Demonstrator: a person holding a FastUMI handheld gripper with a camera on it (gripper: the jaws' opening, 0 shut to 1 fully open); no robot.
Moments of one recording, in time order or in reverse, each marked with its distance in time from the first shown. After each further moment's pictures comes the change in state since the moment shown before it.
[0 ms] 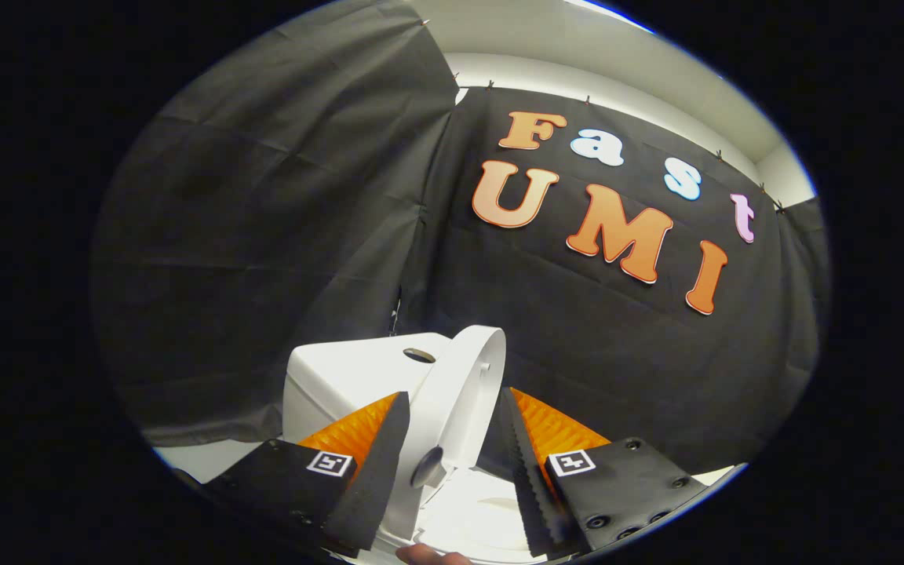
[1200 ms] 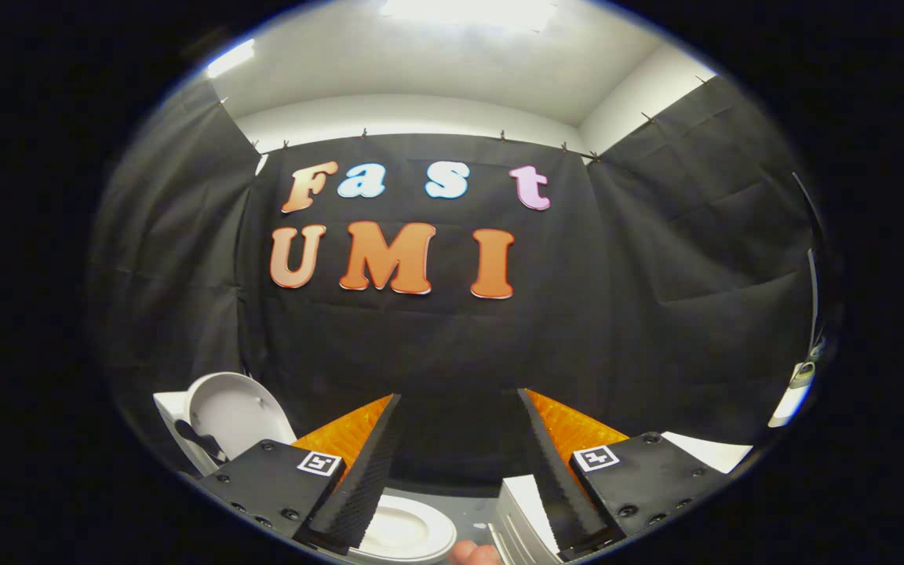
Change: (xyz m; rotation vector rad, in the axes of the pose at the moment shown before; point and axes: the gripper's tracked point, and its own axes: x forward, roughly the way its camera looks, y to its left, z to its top) arm -0.222 -0.456 -0.054 0.324 -0.122 -0.478
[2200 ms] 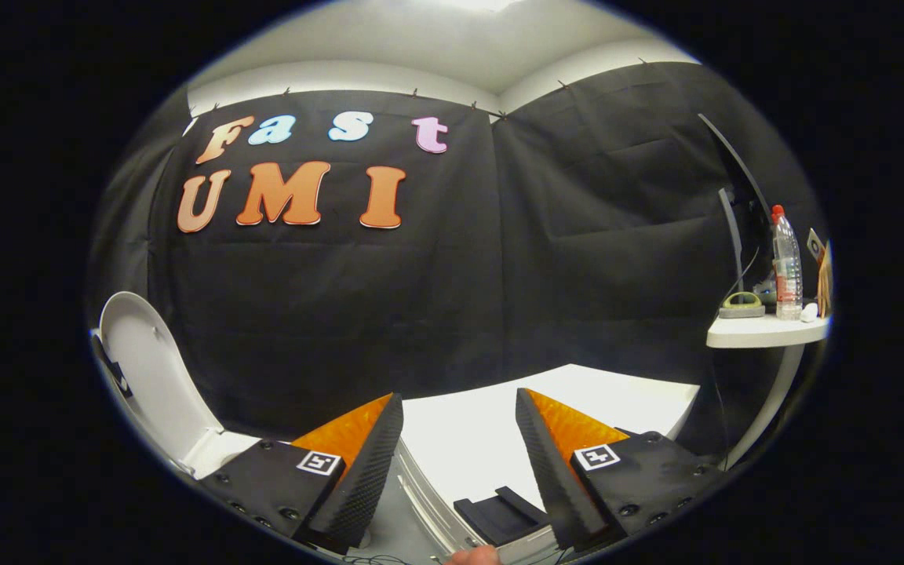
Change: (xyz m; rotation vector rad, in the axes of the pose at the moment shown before) arm -0.059 -0.129 -0.152 -0.010 0.127 -0.323
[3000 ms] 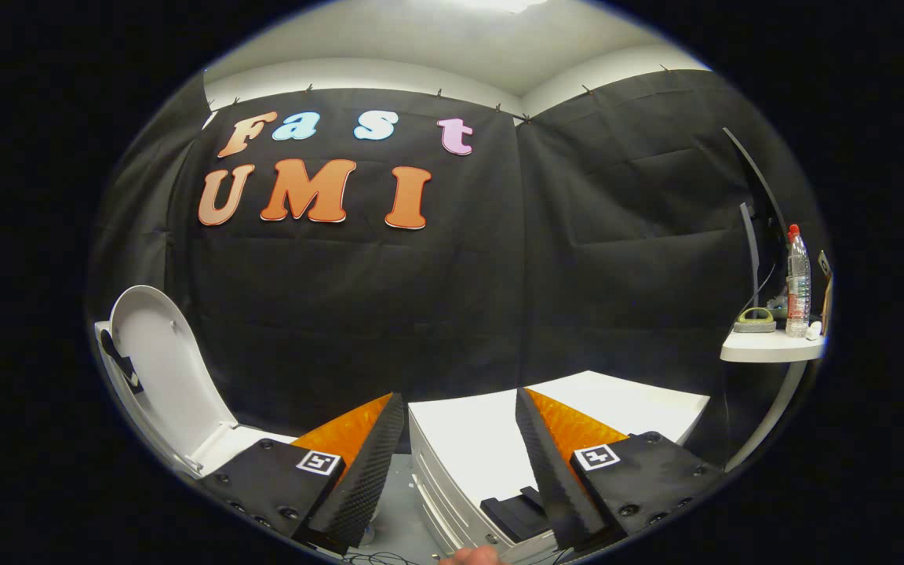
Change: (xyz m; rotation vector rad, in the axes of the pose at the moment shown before) arm -0.012 0.028 0.017 -0.020 0.003 0.053
